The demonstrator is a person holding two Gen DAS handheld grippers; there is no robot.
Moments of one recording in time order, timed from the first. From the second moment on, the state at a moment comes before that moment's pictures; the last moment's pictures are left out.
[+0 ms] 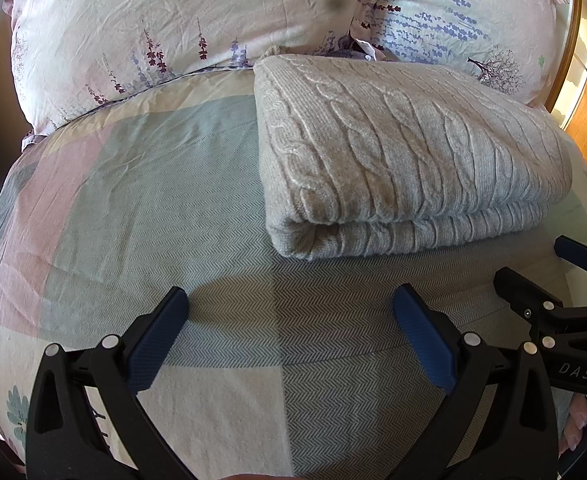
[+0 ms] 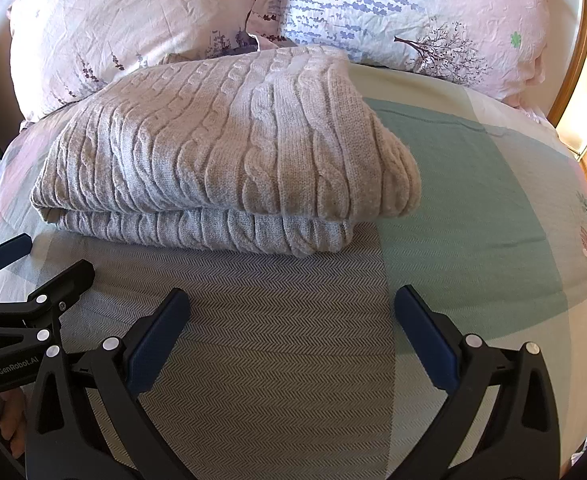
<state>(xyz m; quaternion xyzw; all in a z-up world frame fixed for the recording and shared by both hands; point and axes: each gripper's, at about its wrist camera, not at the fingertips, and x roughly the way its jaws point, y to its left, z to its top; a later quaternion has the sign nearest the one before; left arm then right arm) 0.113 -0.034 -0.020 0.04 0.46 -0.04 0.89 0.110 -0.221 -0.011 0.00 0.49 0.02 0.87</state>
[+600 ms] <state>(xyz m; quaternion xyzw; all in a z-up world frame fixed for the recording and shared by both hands) 0.113 -0.034 -0.020 0.04 0.46 -0.04 0.89 0.110 -0.220 -0.010 0.00 0.48 0.02 0.87</state>
